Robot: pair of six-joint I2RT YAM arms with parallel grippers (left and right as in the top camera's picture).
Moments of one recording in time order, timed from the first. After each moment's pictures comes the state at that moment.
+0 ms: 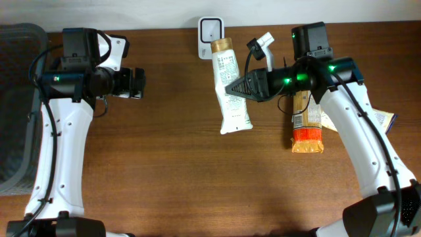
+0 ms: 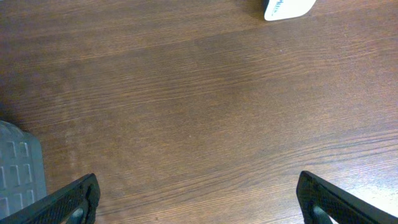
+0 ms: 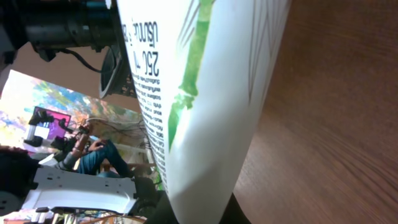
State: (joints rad) left arm 0.02 1.61 1.64 -0.98 0.15 0.16; right arm 0.19 1.67 1.61 -0.92 -1.10 0.06
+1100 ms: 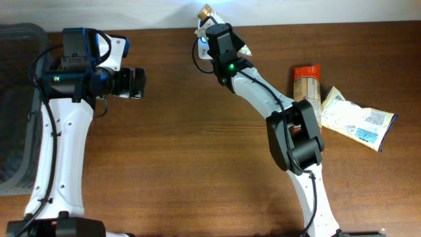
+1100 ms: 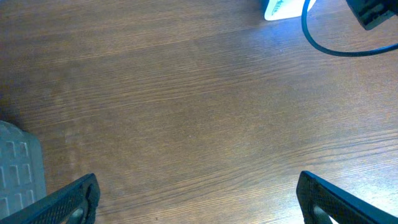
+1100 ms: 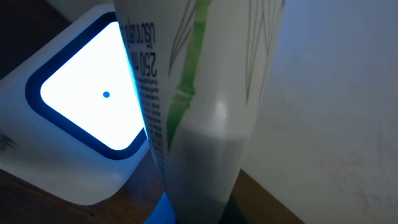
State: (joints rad) left arm 0.02 1.61 1.64 -0.98 0.15 0.16; right arm 0.44 2.43 1.98 -0.05 0.52 -0.61
